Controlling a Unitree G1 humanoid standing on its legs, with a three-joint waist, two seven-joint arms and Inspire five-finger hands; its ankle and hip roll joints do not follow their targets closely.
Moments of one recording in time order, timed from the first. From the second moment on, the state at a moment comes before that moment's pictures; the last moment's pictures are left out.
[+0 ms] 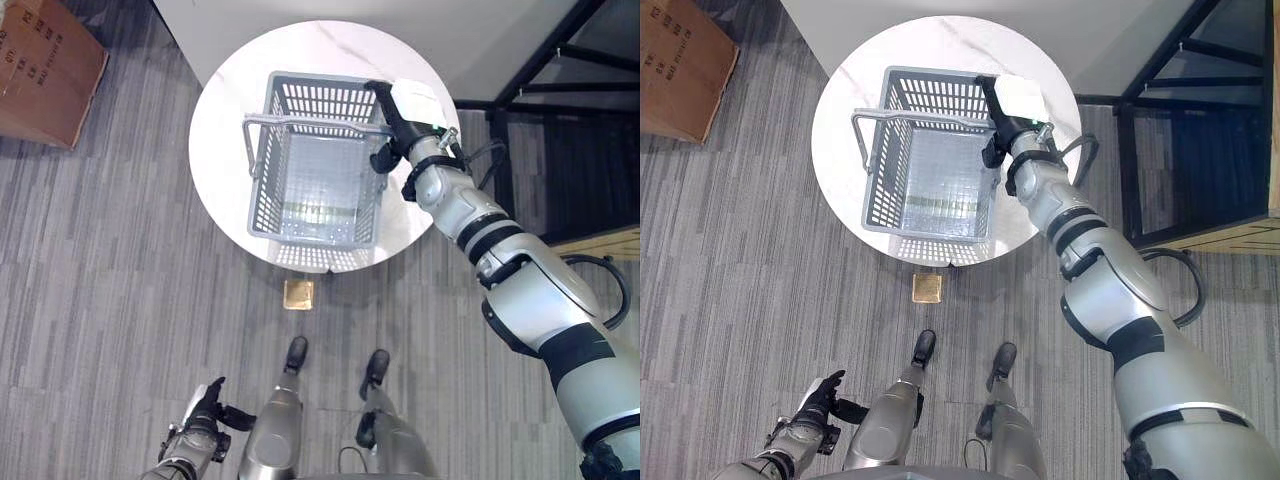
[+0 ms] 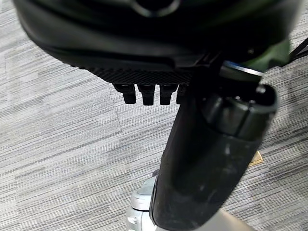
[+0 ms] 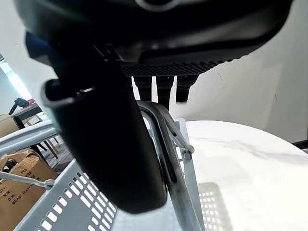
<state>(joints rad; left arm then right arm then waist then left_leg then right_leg) -0.18 0.29 -0.36 1.31 -0.10 -0.18 0.22 -1.29 -0.38 0.76 1.15 -0.25 -0.05 -0.32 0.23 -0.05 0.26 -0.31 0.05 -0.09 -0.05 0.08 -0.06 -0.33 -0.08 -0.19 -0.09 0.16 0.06</state>
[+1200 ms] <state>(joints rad) -0.08 0.29 -0.20 1.29 0.04 -0.10 0.15 -0.59 -0.65 0.60 0.23 -0.04 -0.10 -0.09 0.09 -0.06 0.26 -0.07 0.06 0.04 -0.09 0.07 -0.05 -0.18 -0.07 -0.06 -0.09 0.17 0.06</state>
